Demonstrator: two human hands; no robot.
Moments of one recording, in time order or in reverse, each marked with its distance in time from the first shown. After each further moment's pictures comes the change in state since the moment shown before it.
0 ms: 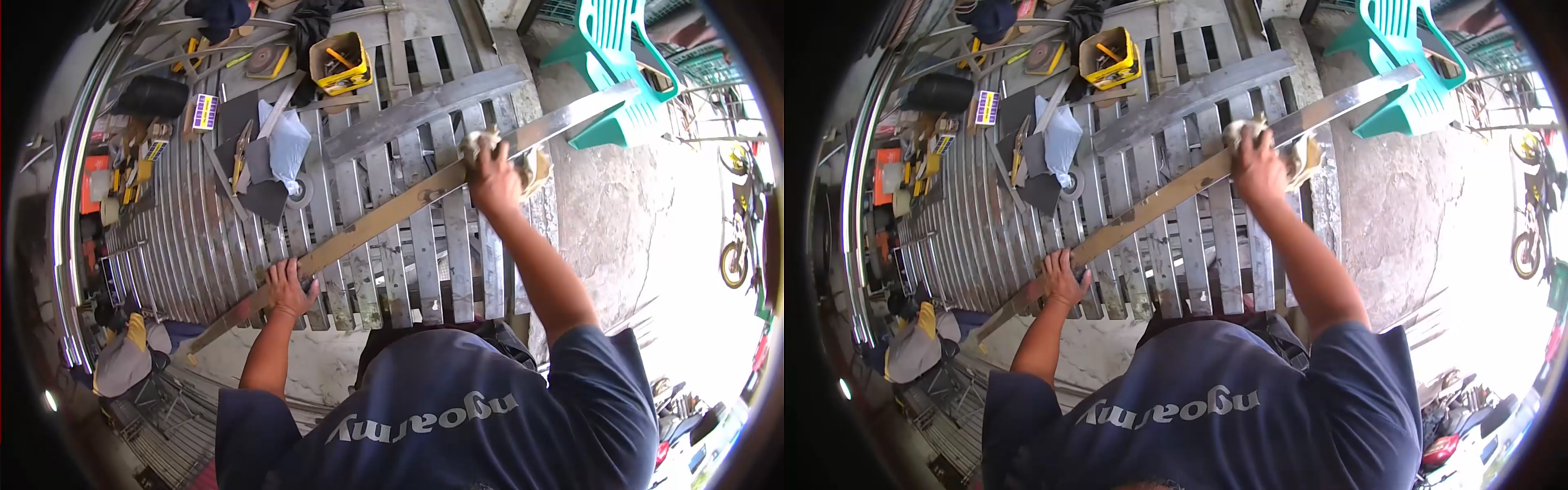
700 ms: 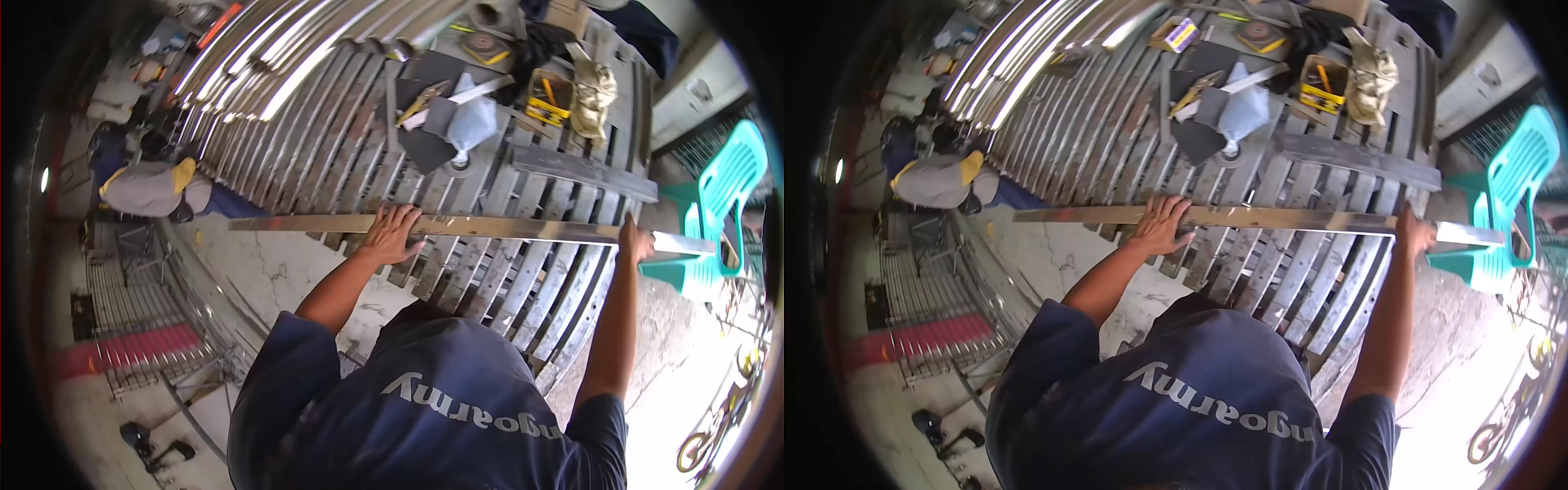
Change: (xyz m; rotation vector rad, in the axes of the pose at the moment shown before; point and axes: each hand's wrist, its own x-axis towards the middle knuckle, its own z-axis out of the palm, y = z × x) left_hand -0.029 -0.015 -0.020 -0.044 0.039 -0.081; right_hand 0.110 0.064 0.015 -0.066 0.015 0.568
